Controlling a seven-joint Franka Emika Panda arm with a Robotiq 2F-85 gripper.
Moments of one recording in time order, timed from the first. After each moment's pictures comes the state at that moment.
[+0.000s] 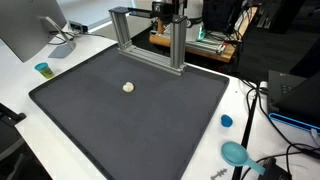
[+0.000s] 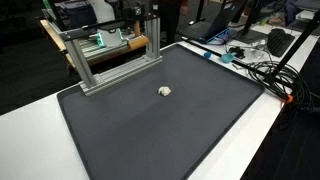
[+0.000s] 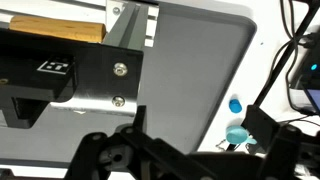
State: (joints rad) arm 0.22 -0.75 0.22 -2.78 0.16 2.32 0.14
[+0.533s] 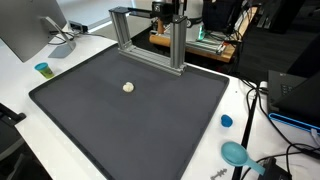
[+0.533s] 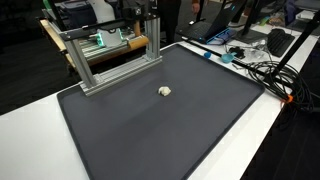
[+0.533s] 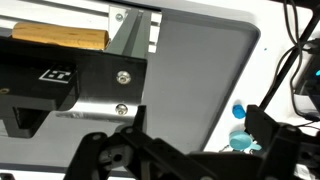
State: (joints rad) arm 0.22 -0.74 0.22 -2.79 0.15 2.32 0.14
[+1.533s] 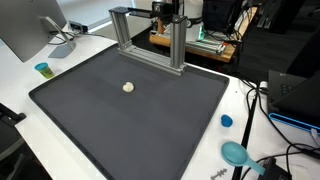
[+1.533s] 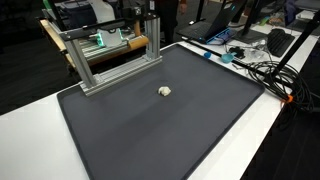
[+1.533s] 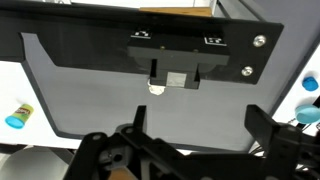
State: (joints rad) arm 0.01 -0.87 0.07 -2.75 -0.05 2.22 0.03
